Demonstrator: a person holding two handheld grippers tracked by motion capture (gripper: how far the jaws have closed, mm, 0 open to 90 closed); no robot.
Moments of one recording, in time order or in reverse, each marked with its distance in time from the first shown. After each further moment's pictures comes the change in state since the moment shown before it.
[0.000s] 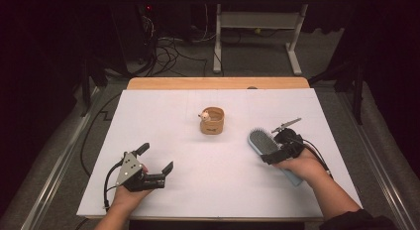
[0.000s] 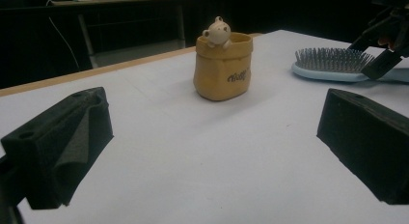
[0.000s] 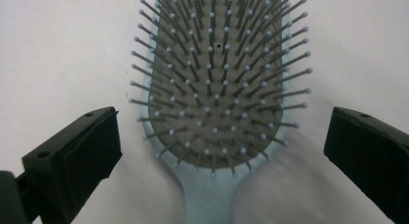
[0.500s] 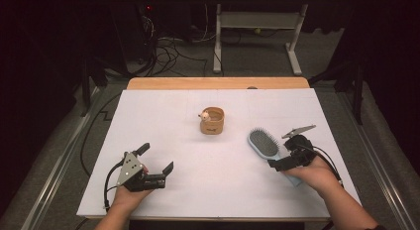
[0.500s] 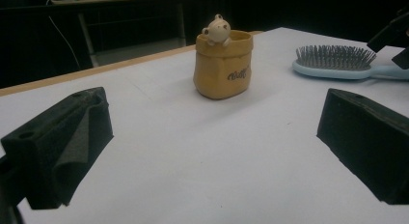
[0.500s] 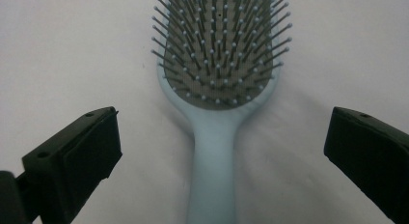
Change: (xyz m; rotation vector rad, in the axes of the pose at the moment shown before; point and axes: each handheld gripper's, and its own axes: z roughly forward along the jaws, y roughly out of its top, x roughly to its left) left arm 0.000 -0.001 0.001 0.003 0.002 0.010; right arm 0.002 -0.025 -0.025 -0.059 0.009 0.018
